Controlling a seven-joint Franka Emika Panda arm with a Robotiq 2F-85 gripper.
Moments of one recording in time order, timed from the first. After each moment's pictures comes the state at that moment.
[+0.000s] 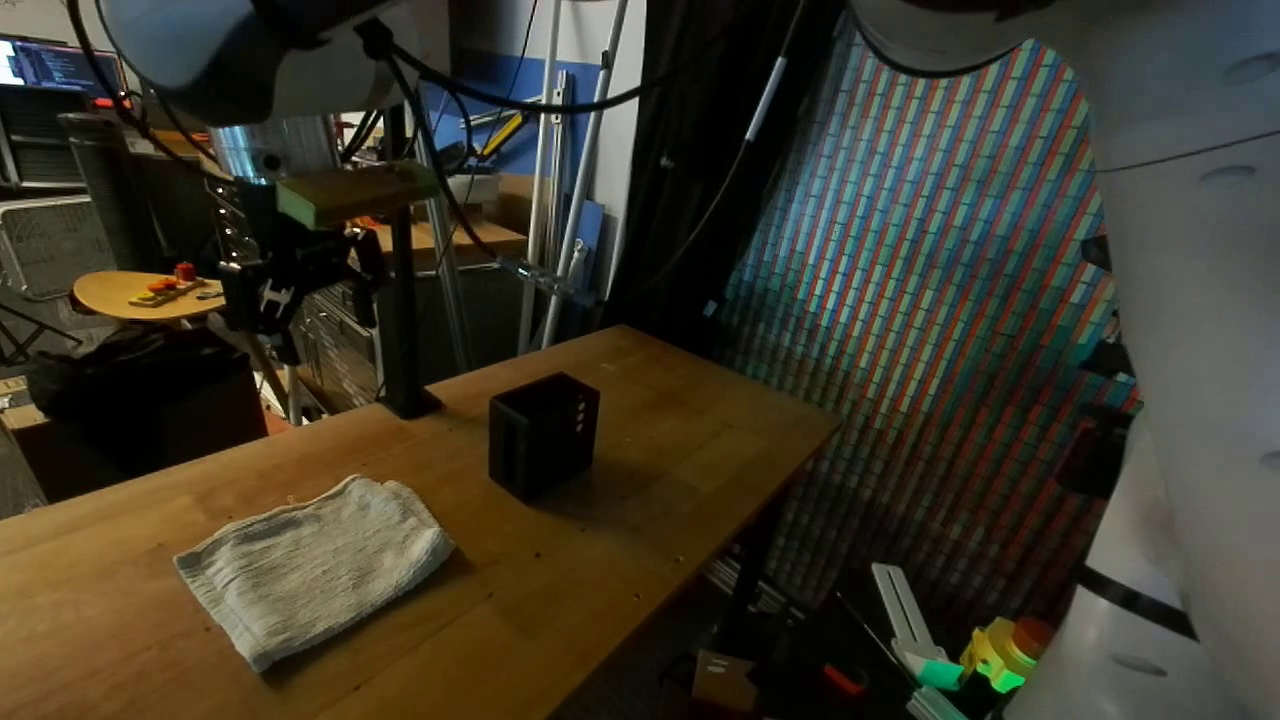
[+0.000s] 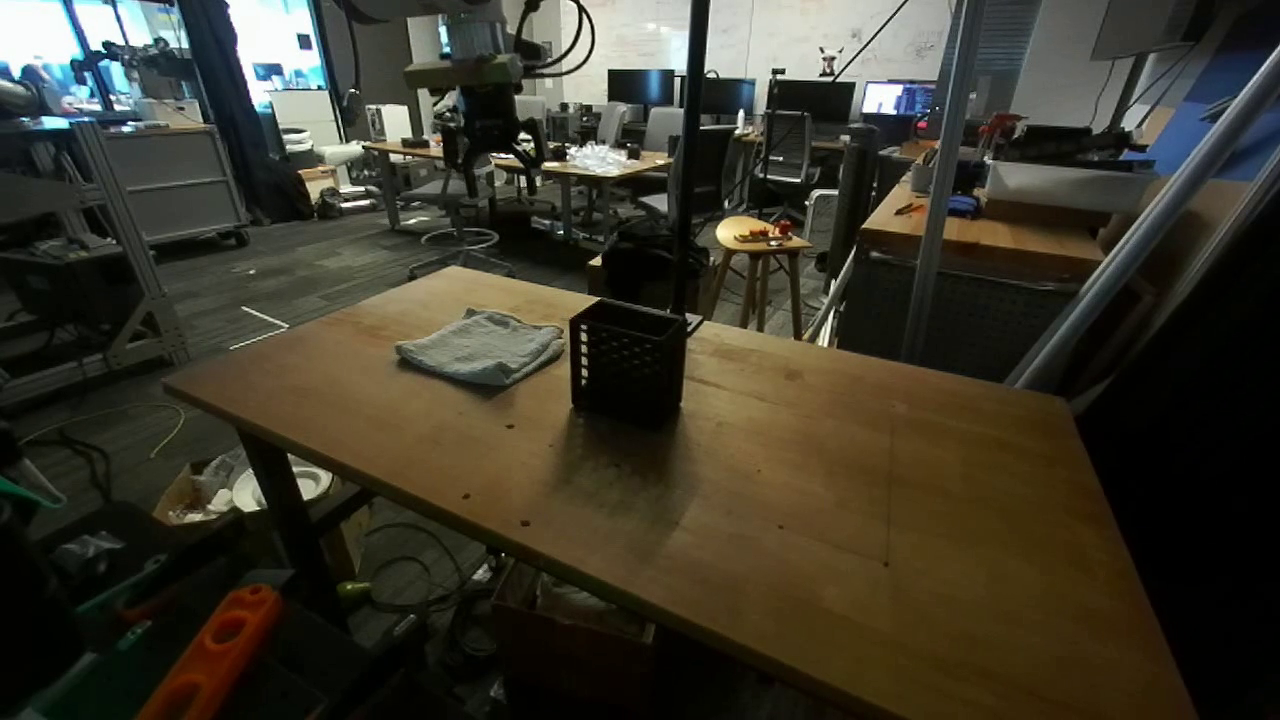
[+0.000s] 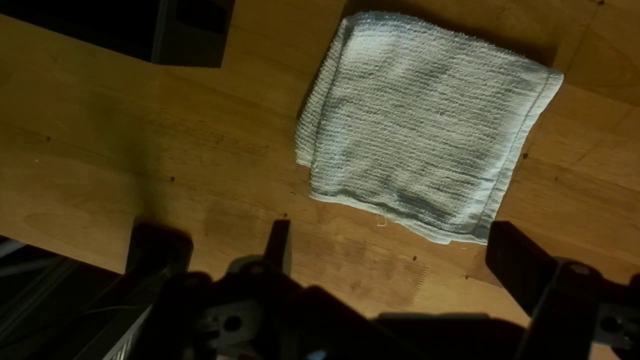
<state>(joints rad) 0.18 0.52 0.12 -1.46 -0.20 1.94 0.04</state>
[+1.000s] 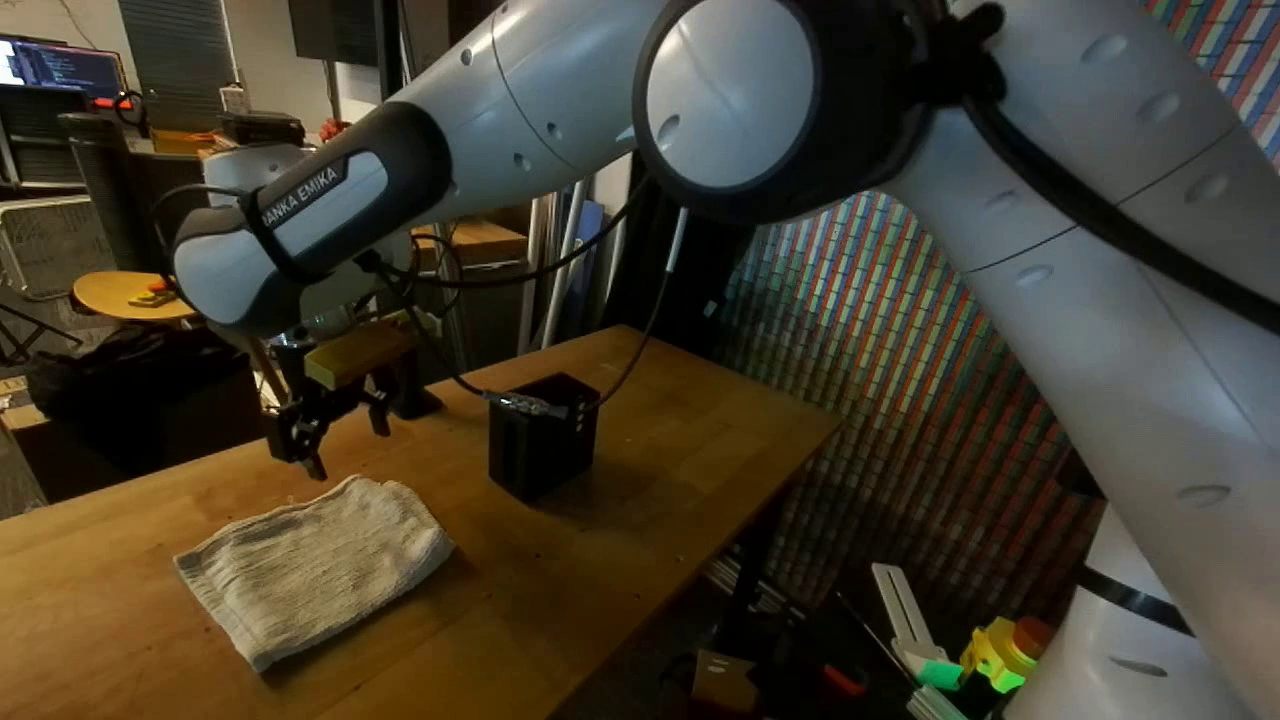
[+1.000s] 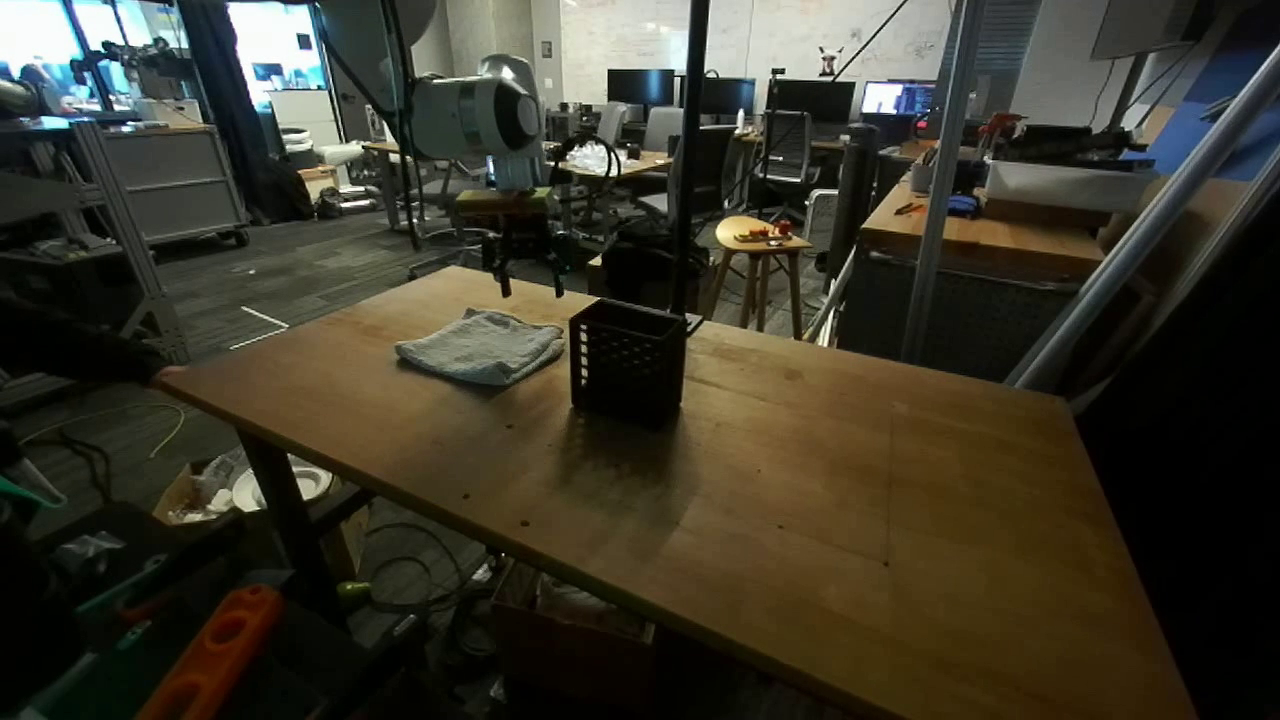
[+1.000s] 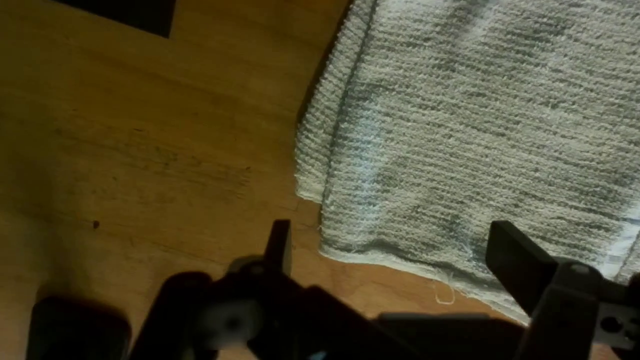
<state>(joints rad) 0.19 0.85 0.07 -1.30 -0.20 2.06 0.03</state>
